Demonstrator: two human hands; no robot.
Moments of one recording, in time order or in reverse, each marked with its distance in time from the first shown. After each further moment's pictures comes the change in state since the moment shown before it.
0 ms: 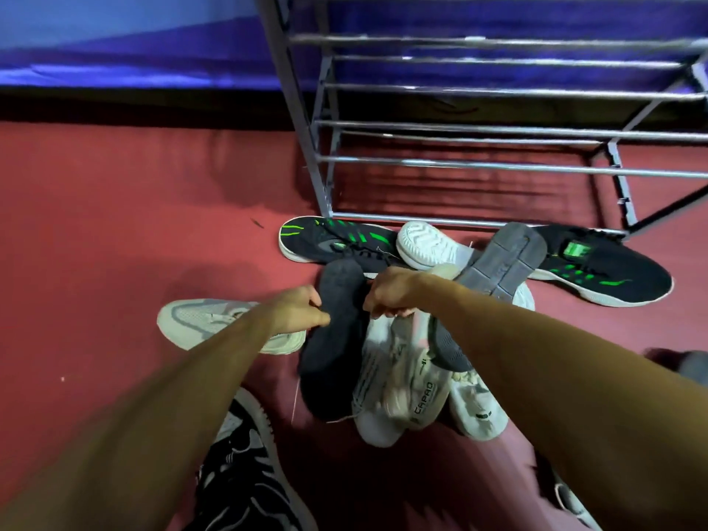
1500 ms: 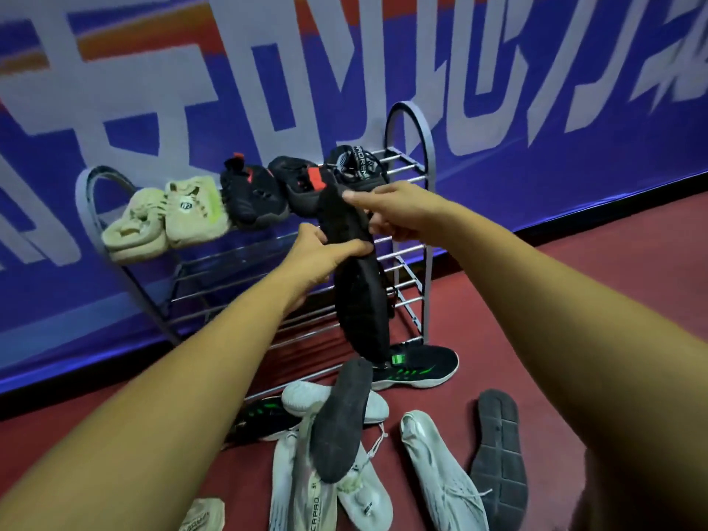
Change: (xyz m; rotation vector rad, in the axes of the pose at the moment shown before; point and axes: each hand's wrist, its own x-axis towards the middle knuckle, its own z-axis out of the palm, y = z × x) left_hand -0.289 0.385 -0.030 -0.431 0.283 0.794; right_hand -0.467 0.068 -0.196 0.473 0.917 -0.561
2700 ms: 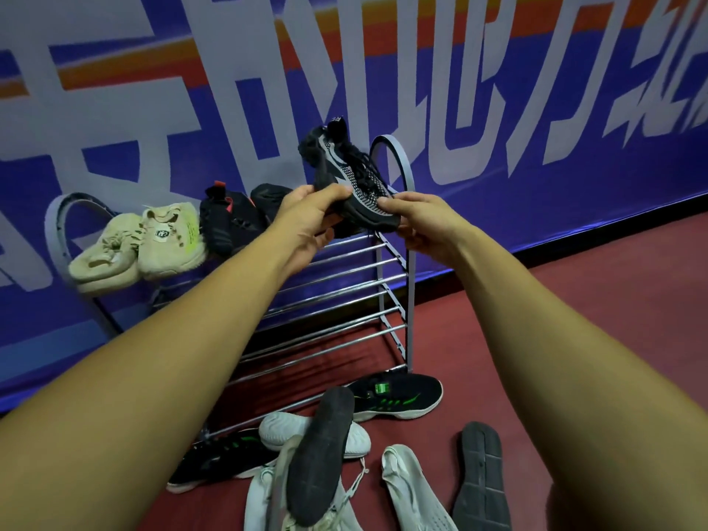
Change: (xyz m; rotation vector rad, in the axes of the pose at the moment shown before) left_hand 0.028 0.090 0.012 -0.459 -0.042 0.069; right_hand 0.018 0.030 -0.060 0.433 0.167 0.004
